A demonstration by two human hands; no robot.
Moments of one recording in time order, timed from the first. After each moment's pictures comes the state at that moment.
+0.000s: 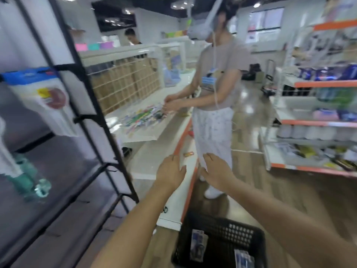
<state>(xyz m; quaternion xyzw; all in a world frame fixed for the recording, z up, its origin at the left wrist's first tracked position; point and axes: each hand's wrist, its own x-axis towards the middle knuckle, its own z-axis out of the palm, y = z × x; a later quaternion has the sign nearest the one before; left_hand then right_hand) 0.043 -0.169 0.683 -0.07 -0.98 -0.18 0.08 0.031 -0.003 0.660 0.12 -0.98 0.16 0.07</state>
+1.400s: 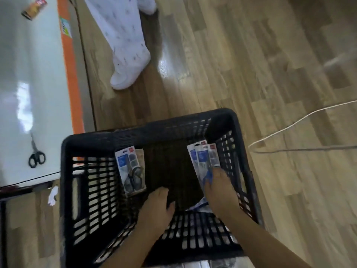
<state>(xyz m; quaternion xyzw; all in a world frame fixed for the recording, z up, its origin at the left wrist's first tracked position) -0.036 0.004 0.011 -0.18 -0.88 -0.09 -0.43 0.030 0.171 -0.018 -0.38 -0.82 0.36 -0.22</state>
